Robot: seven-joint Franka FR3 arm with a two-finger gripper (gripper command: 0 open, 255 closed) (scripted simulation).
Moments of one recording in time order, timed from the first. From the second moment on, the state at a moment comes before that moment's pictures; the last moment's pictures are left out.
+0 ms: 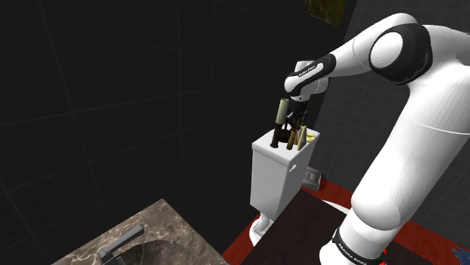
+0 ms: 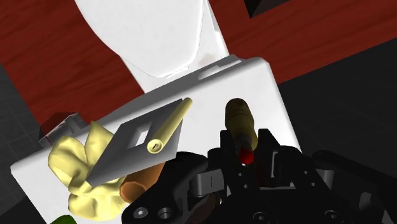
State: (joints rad) arm -0.26 0.03 -0.44 -2.13 -0.15 2.17 -0.24
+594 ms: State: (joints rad) arm -0.25 -0.03 -0.44 -2.07 -0.17 2.06 -0.24
